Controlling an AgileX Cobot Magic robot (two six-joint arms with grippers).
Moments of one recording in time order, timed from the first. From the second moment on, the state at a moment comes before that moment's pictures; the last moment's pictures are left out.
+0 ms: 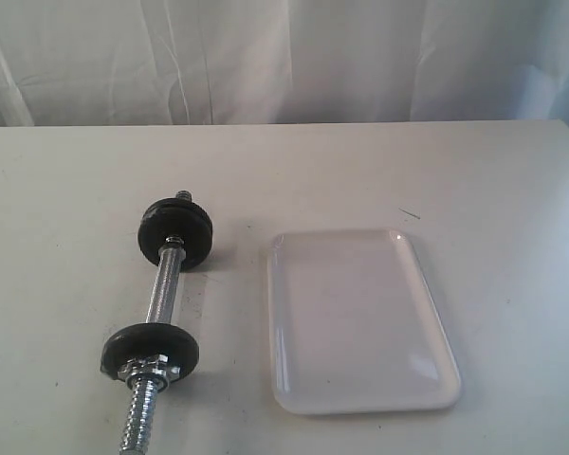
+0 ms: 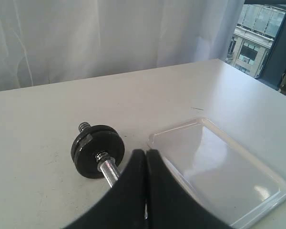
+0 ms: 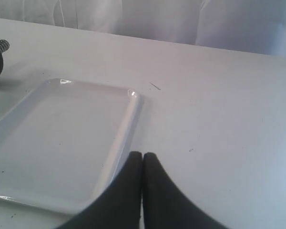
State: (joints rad) left arm -0.06 0.39 -0.36 -1.21 0.57 1.12; right arm 0.23 0.02 0.00 0.05 0.33 -0.06
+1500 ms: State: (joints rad) left arm -0.01 0.00 0.01 -0.31 0.47 0.18; right arm 0.23 0.02 0.00 0.04 0.33 -0.06
